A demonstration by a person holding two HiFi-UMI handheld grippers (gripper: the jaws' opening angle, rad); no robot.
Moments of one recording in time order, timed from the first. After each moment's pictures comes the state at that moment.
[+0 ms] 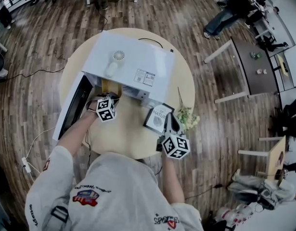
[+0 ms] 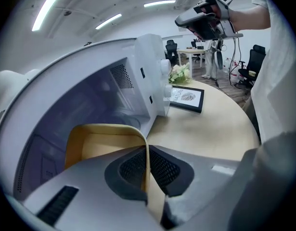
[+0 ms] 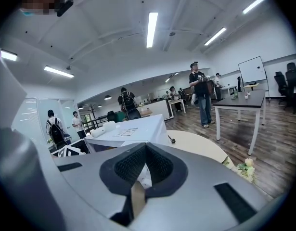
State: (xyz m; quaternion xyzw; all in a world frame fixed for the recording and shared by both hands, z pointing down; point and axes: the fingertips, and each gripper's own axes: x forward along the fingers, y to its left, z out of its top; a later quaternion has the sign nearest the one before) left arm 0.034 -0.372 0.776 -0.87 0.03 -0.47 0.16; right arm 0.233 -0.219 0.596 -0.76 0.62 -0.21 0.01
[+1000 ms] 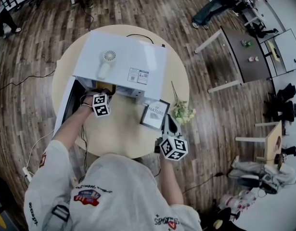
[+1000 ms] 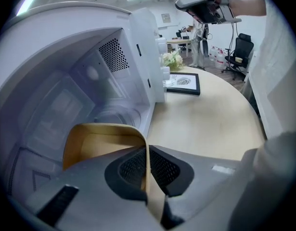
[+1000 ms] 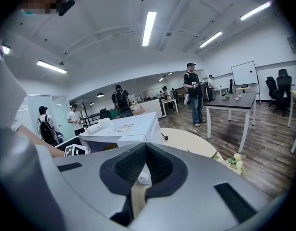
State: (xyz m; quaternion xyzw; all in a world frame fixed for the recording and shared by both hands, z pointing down) left arm 0.038 -0.398 0.806 -0.84 -0.04 -0.51 0.20; right arm 0.230 -0.201 0.605 -0.78 0.58 -0.22 -0.01
